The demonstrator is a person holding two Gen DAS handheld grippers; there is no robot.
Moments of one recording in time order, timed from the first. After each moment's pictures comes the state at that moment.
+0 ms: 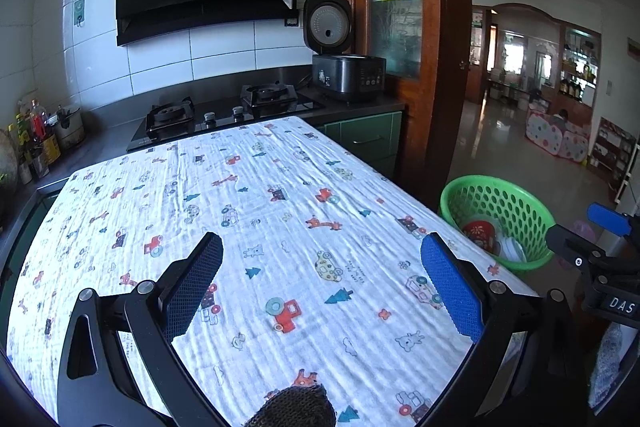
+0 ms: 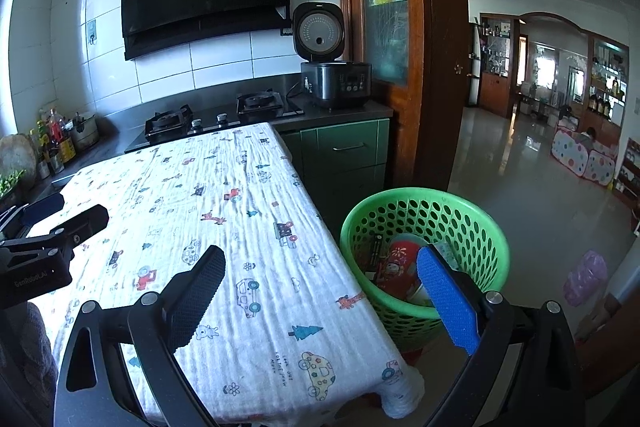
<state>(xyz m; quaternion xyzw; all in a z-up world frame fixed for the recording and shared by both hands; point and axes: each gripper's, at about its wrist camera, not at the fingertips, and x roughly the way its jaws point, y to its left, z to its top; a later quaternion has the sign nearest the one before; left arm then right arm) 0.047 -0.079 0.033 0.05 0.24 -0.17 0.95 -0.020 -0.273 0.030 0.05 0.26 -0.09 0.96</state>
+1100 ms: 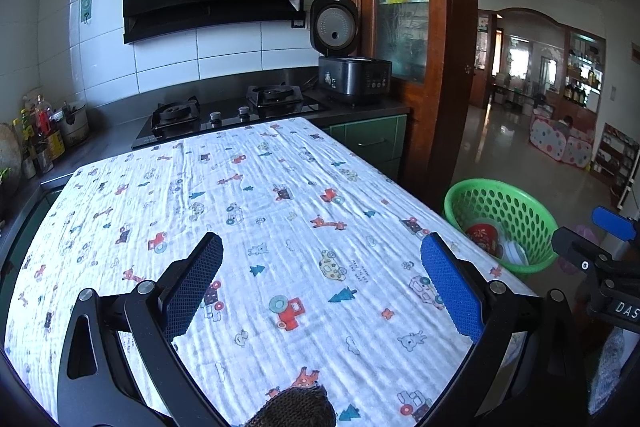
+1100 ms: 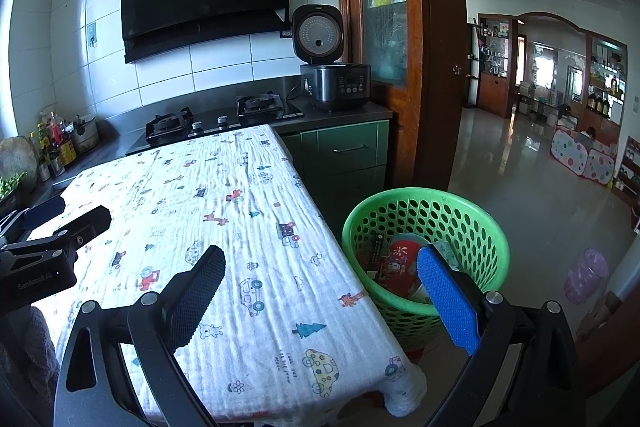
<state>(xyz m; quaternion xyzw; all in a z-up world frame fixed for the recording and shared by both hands) 0.045 -0.075 0.033 0.04 0.24 -0.16 0.96 -0.024 -0.268 0.031 0.05 0.26 -0.09 0.96</state>
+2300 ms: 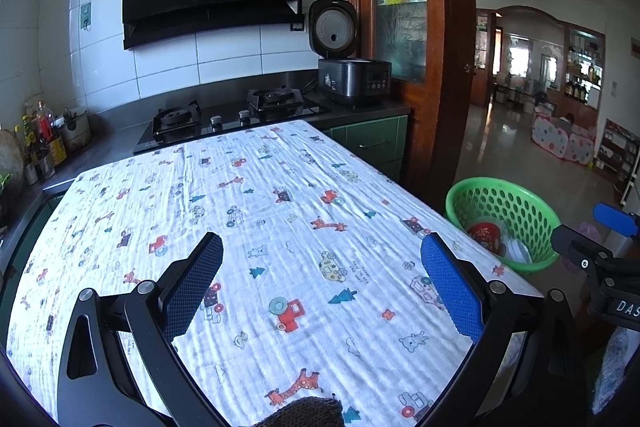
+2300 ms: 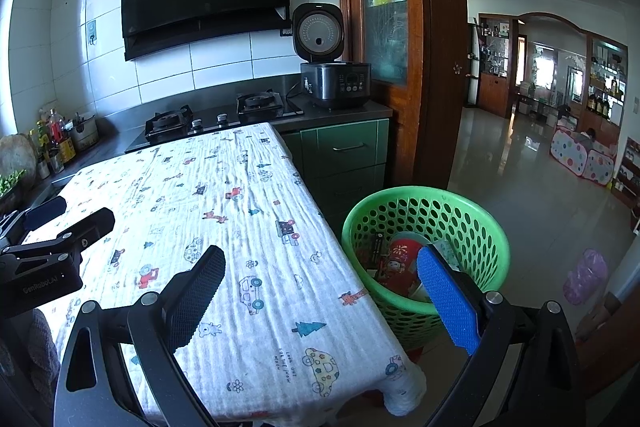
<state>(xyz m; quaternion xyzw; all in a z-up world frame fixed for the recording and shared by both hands) 0.042 -0.080 0.029 0.05 0.23 -0.16 0.96 -0.024 -0.266 0.029 0.05 0.26 -0.09 0.96</state>
